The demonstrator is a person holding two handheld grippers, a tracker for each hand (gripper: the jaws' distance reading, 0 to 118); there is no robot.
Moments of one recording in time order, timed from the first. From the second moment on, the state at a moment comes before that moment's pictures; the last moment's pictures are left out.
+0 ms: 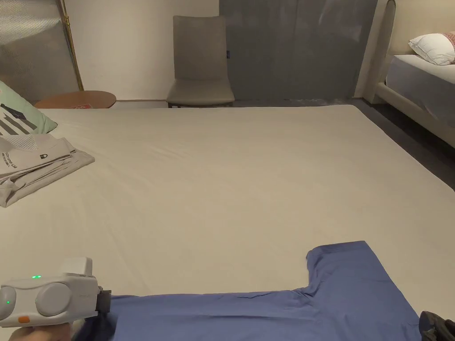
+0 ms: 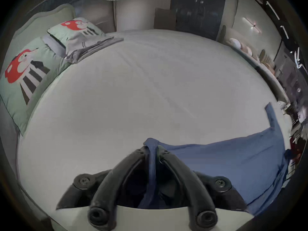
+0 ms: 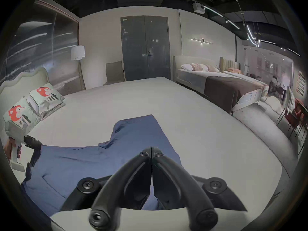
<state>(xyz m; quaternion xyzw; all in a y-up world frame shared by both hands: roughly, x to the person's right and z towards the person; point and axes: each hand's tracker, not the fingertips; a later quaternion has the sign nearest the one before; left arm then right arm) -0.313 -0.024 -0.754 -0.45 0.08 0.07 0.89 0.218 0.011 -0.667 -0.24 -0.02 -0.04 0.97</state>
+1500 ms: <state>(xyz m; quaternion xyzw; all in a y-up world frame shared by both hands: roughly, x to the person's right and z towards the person) -0.303 0.059 -0.525 -0.36 0.06 0.05 0.93 0.274 0.084 -0.591 -0.41 0.06 0.02 0.91</state>
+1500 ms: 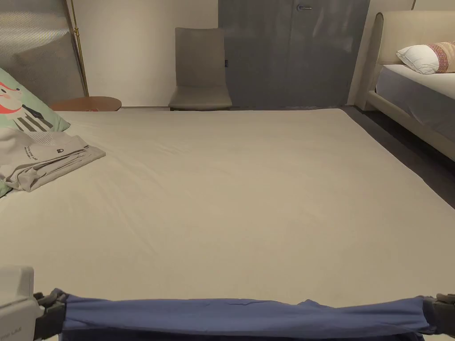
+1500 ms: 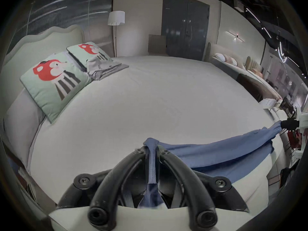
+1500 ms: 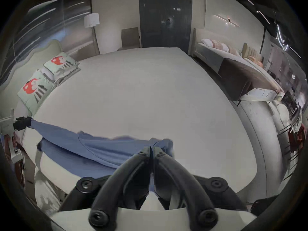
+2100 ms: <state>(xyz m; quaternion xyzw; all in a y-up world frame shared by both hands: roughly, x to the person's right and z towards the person) -0.310 -0.028 -0.474 -0.42 0.09 0.10 0.90 0.278 -0.009 -0.555 -0.48 0.02 0.05 0.88</state>
